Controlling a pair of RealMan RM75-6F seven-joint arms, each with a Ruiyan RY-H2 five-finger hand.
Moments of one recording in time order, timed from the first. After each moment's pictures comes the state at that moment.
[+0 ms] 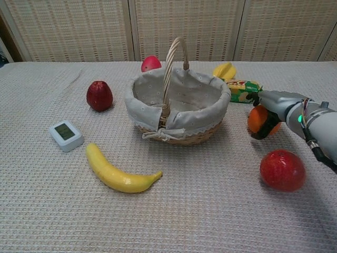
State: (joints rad) left arm -0.10 -1.12 -0.03 -1.65 1.47 1.44 -0.01; right arm 0.77 -1.74 0.27 -1.40 -0.50 1.16 -0.78
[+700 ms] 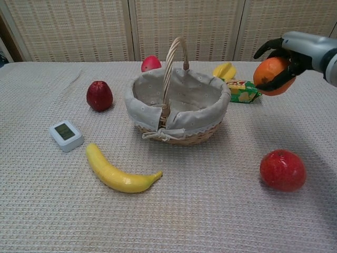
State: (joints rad) left arm -0.10 -1.12 -0.03 -1.66 1.48 1.44 0.01; right arm 0.67 -1.47 0.35 -1.79 -0.69 1.23 -0.57
